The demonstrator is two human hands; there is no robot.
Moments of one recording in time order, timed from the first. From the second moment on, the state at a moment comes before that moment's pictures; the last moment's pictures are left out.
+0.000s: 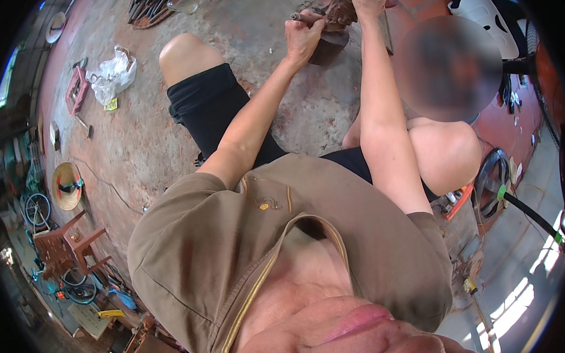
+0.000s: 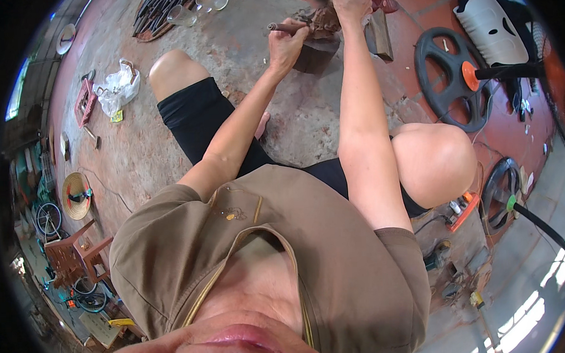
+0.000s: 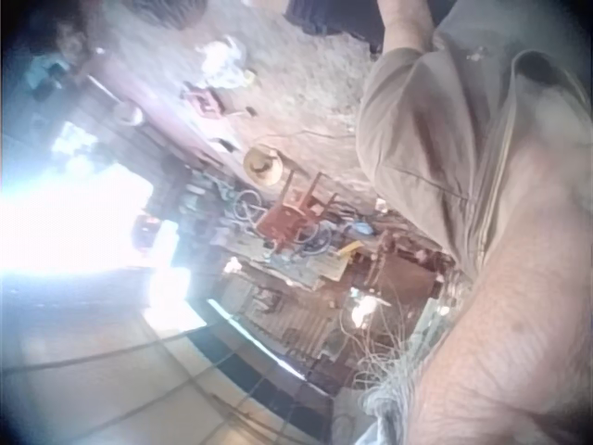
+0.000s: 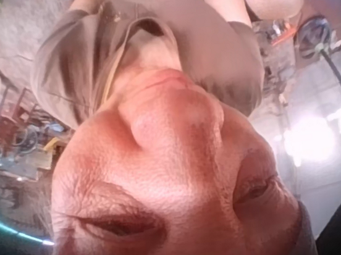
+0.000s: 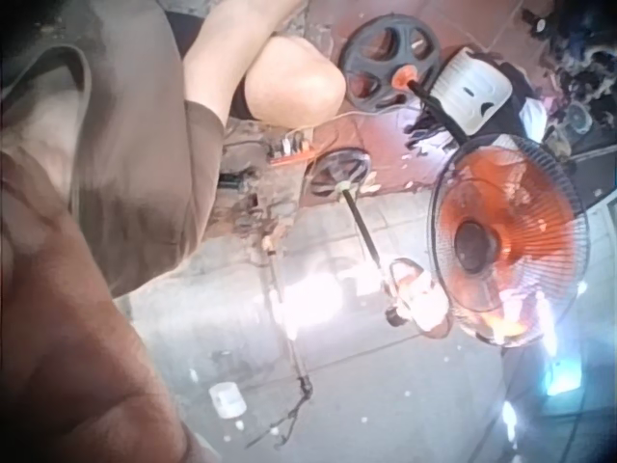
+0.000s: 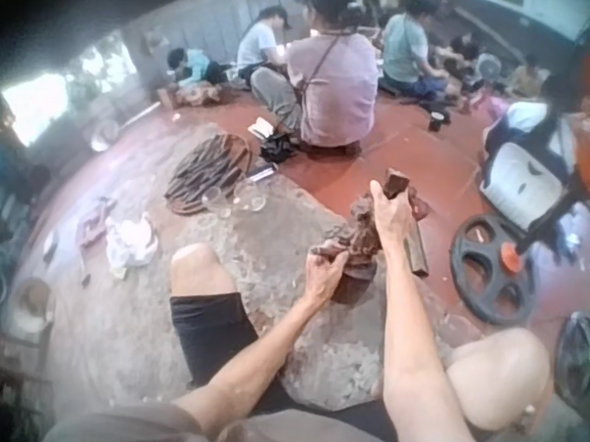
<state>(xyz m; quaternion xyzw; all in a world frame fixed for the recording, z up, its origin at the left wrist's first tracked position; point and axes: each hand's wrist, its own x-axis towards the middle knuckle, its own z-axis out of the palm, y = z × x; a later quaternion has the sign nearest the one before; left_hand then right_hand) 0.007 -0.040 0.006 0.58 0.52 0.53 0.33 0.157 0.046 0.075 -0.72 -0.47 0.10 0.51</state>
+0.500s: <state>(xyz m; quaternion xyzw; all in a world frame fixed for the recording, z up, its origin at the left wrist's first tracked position) 0.011 -0.041 0.011 0.62 0.51 0.56 0.20 0.159 0.037 0.085 -0.62 -0.58 0.13 0.51</state>
